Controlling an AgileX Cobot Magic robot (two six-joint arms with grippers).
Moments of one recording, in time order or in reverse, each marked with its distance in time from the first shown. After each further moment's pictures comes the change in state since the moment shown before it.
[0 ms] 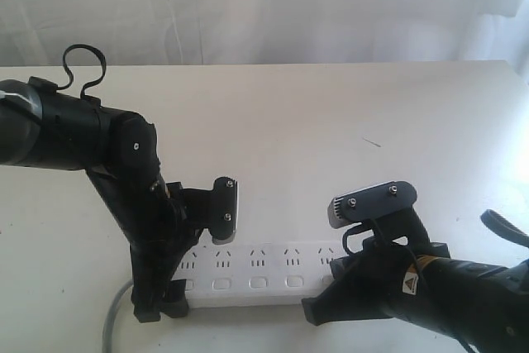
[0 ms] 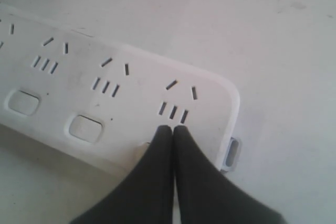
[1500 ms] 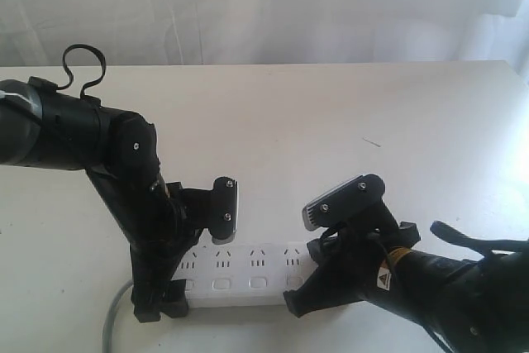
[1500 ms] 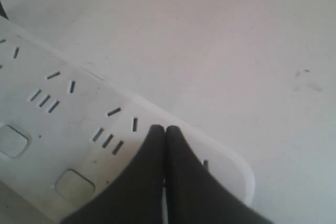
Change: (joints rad) left arm 0.000 0.000 0.000 0.000 0.002 0.000; right arm 0.000 0.177 -0.026 -0.144 -0.201 0.025
